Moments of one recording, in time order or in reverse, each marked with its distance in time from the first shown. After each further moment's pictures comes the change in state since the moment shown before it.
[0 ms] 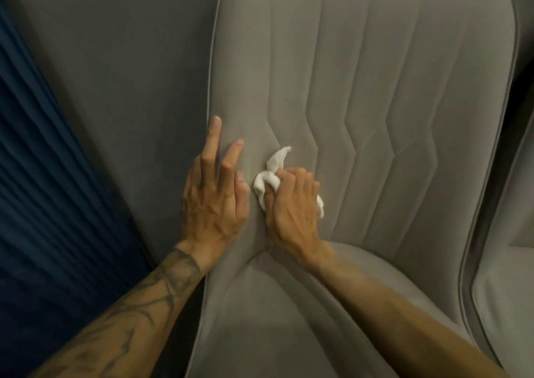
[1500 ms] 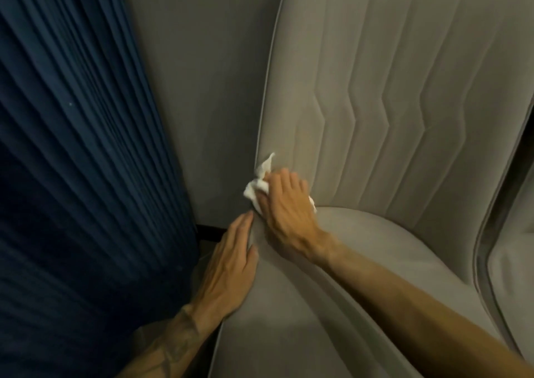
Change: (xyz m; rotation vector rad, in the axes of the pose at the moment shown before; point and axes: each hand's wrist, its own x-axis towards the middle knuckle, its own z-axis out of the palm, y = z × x) left_hand -0.167 0.032 -0.097 -0.212 -0.635 -0.578; right_hand -0.051 -0.068 -0.023 0.059 -0.409 -0.154
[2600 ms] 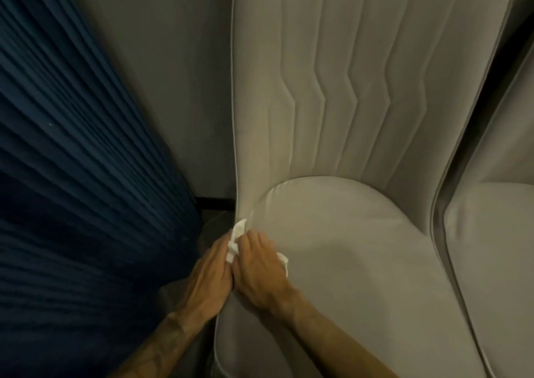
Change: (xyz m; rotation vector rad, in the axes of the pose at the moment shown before) left_hand -0.050 0.032 -0.023 -0.167 -0.249 -0.708; right_hand -0.107 -0.094 -0.044 0.157 -0.581 0.096
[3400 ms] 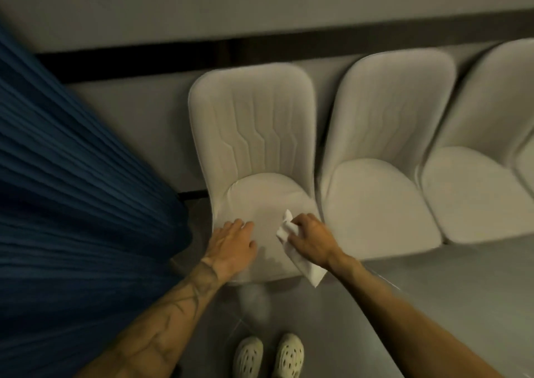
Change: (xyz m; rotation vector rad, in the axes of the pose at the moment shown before) left_hand -0.280 0.287 -0.114 0.998 -0.408 0.492; right_hand -0.190 -0.005 -0.416 0.504 -0.143 0.764
